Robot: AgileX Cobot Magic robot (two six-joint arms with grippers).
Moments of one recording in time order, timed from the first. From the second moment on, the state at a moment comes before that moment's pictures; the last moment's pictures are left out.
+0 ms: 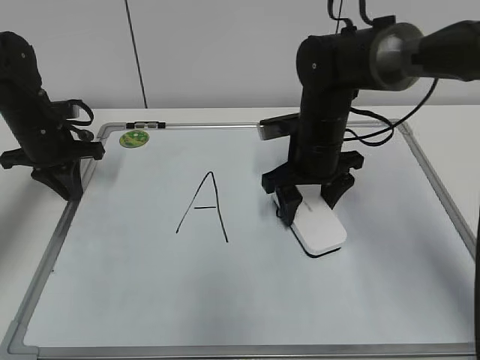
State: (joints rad) left arm -0.08 2.25 -1.69 -0.14 1.06 -0.05; right arm 0.42 2.25 -1.77 0.08 1.22 -0.02
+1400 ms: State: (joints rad) left arm -0.08 2.25 -1.69 -0.17 1.06 -0.05; right arm 0.38 2.27 -1.82 0.02 1.23 0.03
